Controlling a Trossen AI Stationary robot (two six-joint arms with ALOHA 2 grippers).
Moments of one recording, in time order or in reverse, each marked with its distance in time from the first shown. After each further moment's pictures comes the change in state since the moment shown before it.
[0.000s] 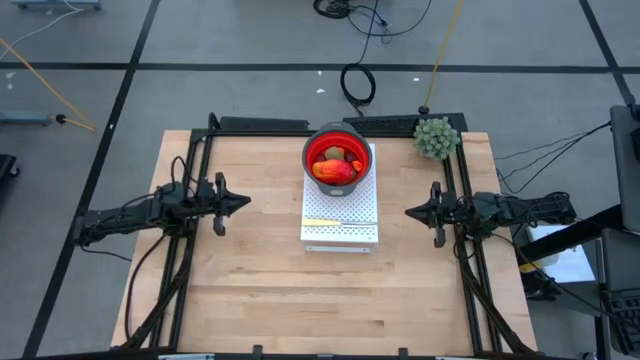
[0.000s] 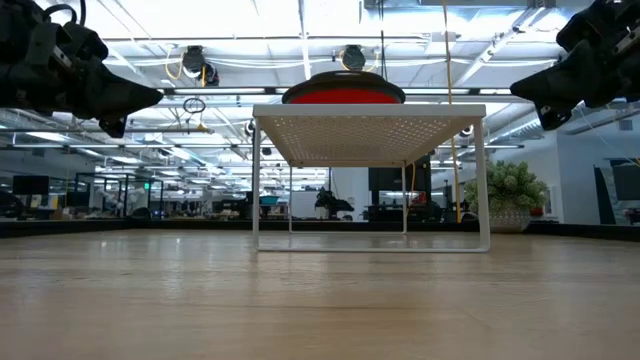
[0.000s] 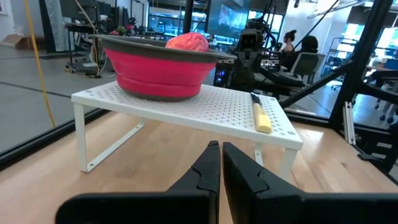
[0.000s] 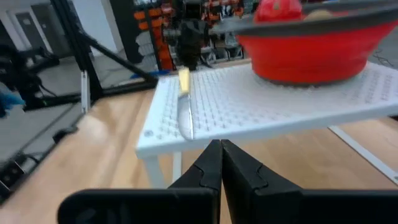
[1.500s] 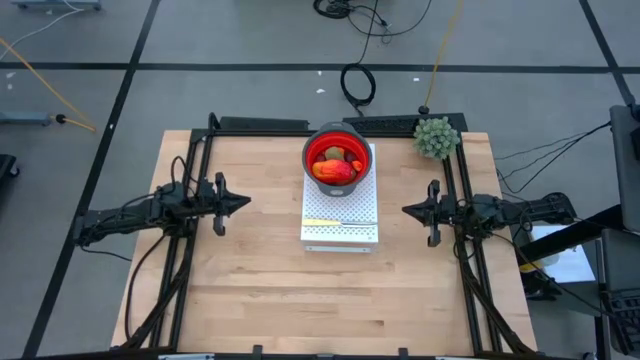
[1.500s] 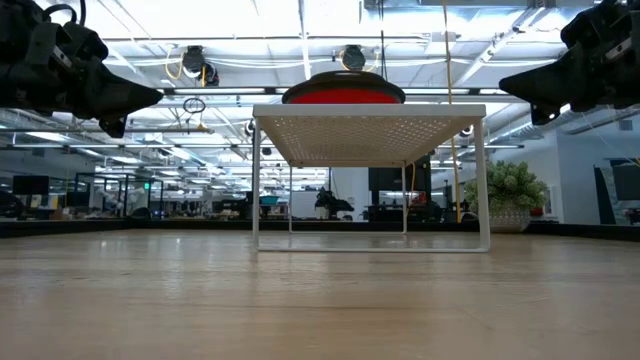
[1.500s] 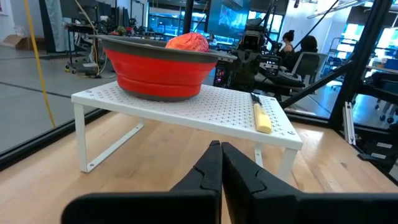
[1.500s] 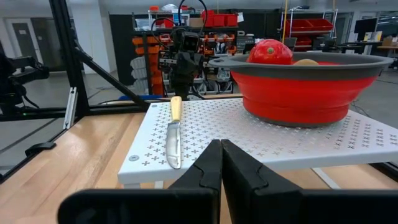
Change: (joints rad) left arm 0.000 0.000 0.000 0.002 0.000 0.000; right arm 0.000 0.000 -0.103 0.238 0.046 -0.173
